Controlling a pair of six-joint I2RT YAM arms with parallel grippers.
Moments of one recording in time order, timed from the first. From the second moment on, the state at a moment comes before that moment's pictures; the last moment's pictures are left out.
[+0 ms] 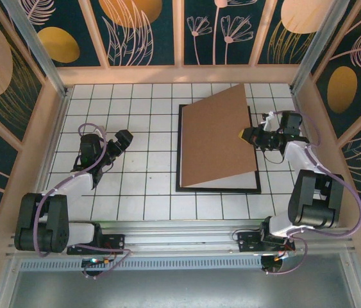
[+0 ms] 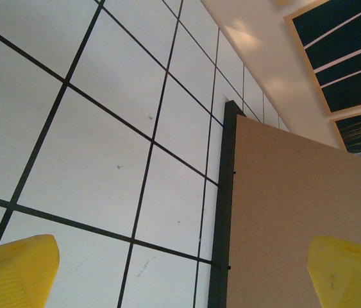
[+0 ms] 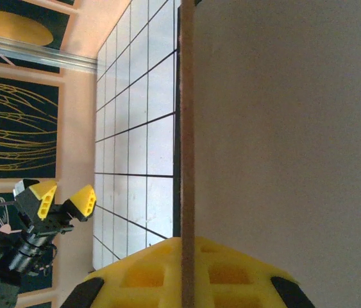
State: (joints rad) left arm -0.08 1.31 0.50 0.34 0.37 -0.90; right arm -0.14 1.47 0.91 -0.31 -0.96 0.43
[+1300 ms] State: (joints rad) left arm -0.08 1.37 0.50 0.36 0.35 -0.88; right arm 0.23 1.62 0.59 0.46 -0.87 0.86
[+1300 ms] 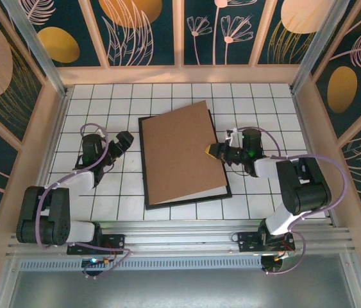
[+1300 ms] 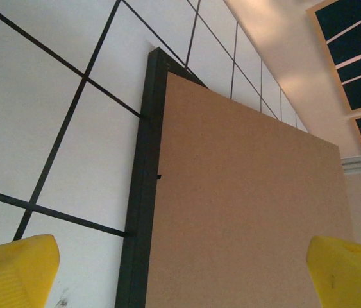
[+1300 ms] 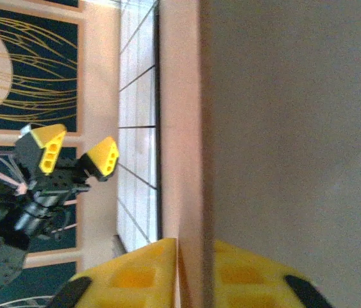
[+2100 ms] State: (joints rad) left arm -0.12 1.46 0.50 0.36 0.35 -0.85; right arm 0.29 1.66 0.74 0.08 -0.58 0.56
